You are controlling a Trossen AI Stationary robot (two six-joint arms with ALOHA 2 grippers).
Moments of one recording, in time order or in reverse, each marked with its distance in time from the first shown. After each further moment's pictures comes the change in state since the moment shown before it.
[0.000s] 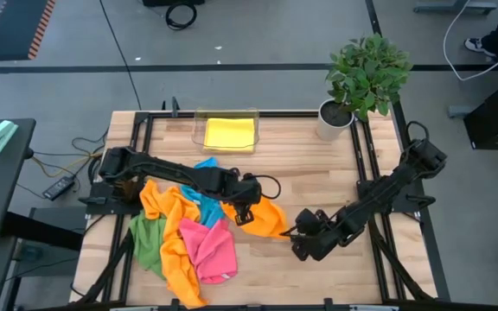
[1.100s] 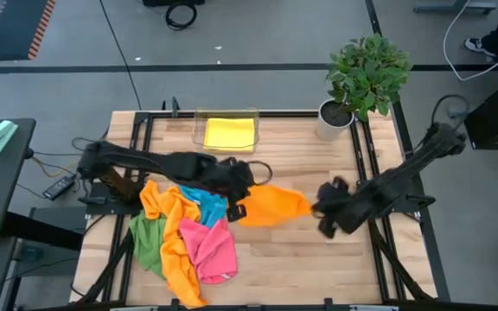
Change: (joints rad) left arm -0.011 -0.204 0.143 -0.080 0.042 0.069; right arm -0.017 -0.394 0.198 -0.560 0.126 -0.366
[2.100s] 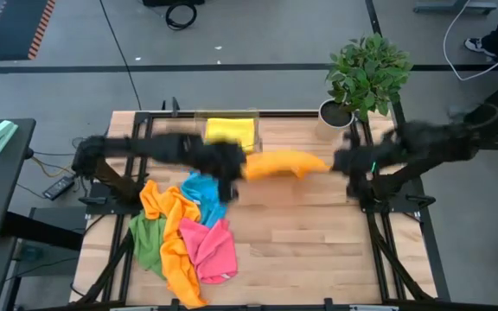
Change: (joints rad) left arm 0.050 -0.049 0.124 -0.118 0.091 0.032; right arm -0.305 -0.093 0.347 -0.413 -0.253 -0.700
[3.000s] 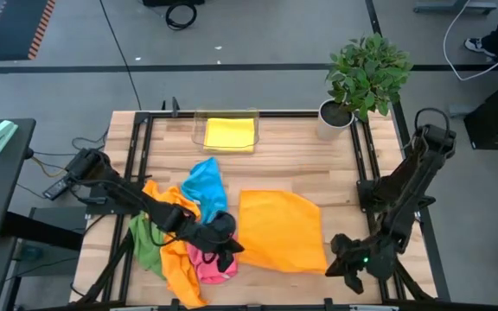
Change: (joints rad) left arm -0.416 0.001 -0.709 0.946 -0.173 -0.658; right arm 0.713 0.211 -0.619 1.114 0.128 1.019
